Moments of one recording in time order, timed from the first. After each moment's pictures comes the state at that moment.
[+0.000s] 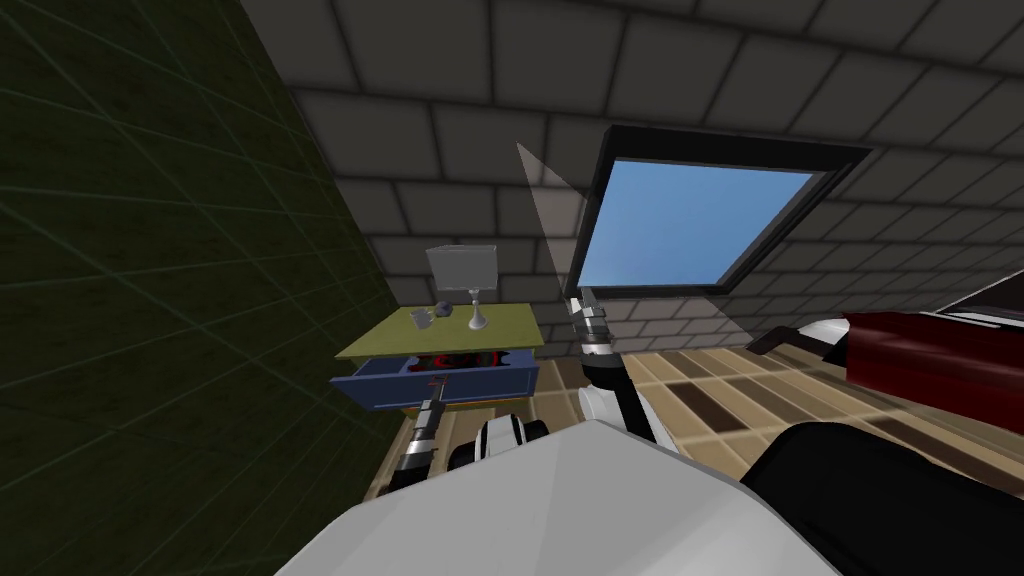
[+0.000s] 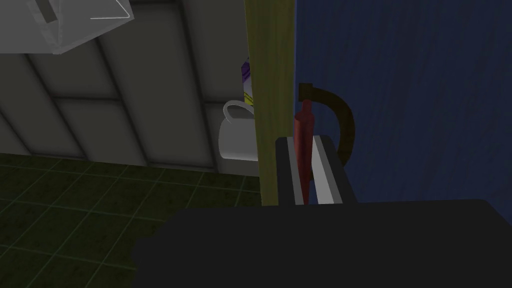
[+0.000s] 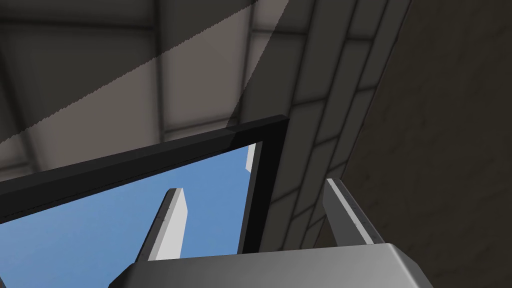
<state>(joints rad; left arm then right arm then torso) 0.14 0.18 -0.23 -0.88 0.11 -1.05 0.07 0.52 0.05 -0.02 -2.38 0.10 -0.36 0.02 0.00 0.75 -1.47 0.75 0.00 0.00</state>
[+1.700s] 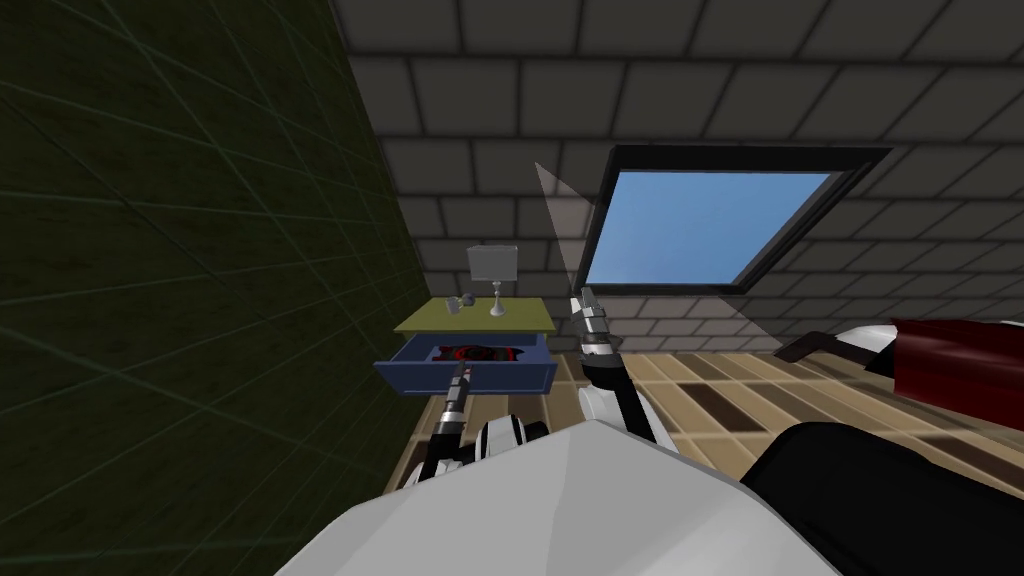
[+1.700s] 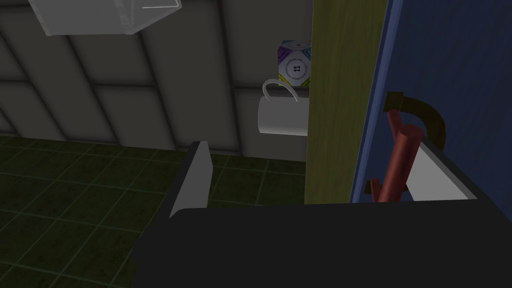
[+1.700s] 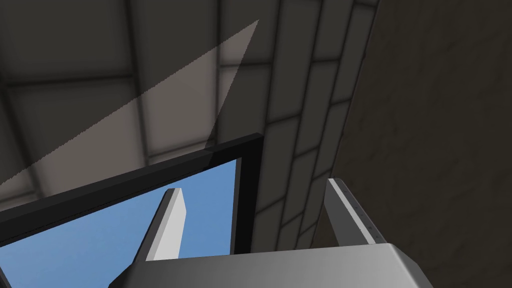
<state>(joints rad) 0.16 0.06 -0.30 -1.12 0.08 -0.81 -0.05 0.52 0.05 -0.02 -2.38 0.10 -0.36 0.02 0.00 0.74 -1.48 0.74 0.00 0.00</state>
